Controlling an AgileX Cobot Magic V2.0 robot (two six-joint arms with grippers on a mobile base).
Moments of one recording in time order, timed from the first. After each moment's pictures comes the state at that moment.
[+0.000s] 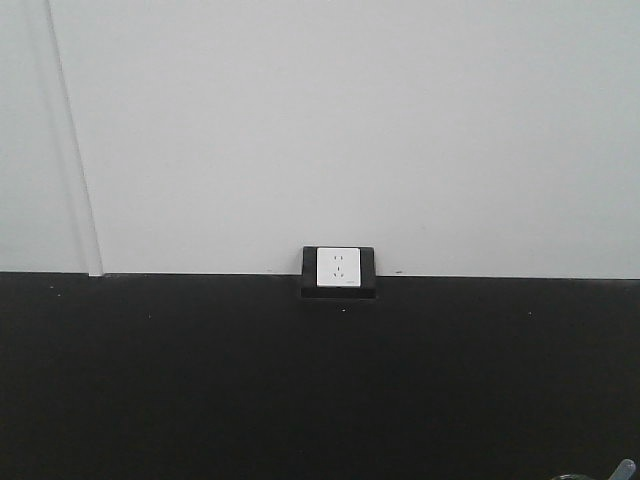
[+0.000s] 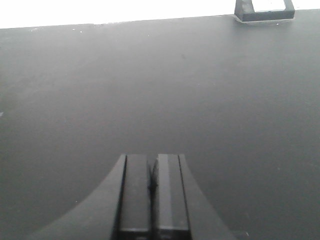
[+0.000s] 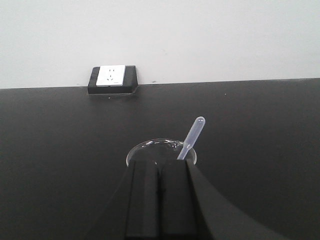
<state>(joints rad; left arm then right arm) -0.07 -0.01 0.03 -0.02 0.01 0.05 0.10 -0.01 0.03 -0.08 0.15 0.13</state>
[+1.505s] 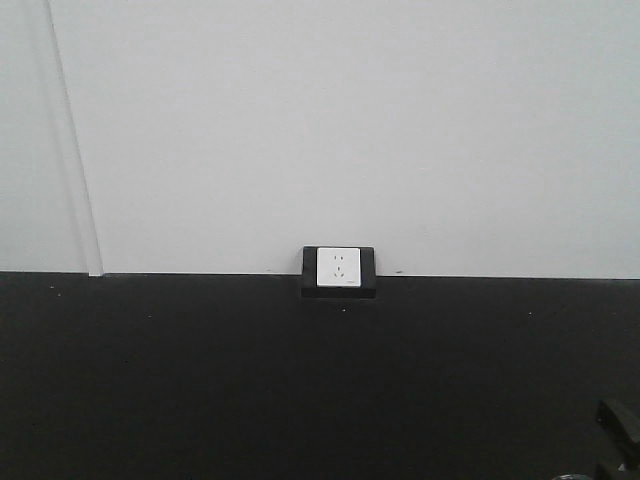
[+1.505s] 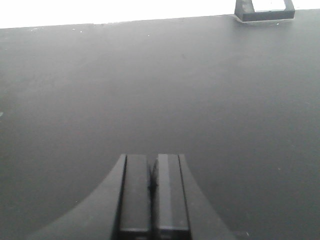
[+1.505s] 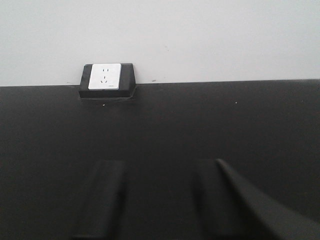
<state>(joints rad) -0.07 -0.01 0.03 -0.02 0.01 0.05 0.10 0.90 -0.40 0.05 -0.20 0.03</state>
